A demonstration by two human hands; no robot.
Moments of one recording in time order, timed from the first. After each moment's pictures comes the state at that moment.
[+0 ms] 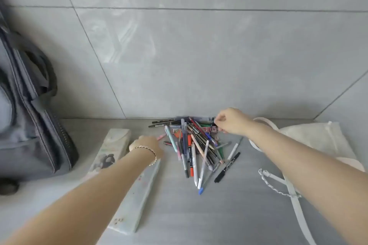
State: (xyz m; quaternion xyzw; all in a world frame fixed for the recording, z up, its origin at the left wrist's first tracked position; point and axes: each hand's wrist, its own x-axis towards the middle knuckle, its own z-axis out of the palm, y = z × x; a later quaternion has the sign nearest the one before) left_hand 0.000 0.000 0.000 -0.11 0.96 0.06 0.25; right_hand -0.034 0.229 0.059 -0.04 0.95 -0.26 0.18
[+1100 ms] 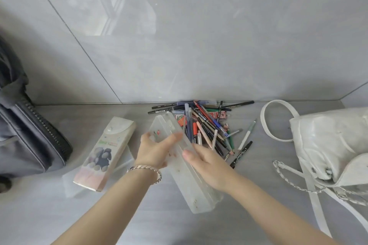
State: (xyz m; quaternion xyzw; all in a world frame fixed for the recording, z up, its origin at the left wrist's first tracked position) left_hand 0.018 0.004 -0.005 -0.34 0.68 0.62 0.18; right_hand 0.040 0.157 -0.009 -0.08 0.82 -0.50 0.27
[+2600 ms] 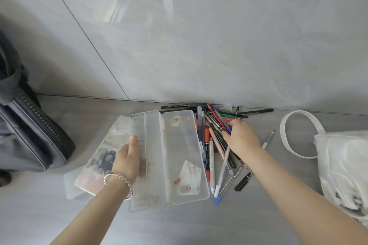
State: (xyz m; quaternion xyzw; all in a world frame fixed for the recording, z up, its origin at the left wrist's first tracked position) left_hand 0.011 -0.053 -0.035 -0.41 0.76 0.50 0.07; right_hand -0.068 0.192 -0.073 0.07 0.97 -0.15 0.18
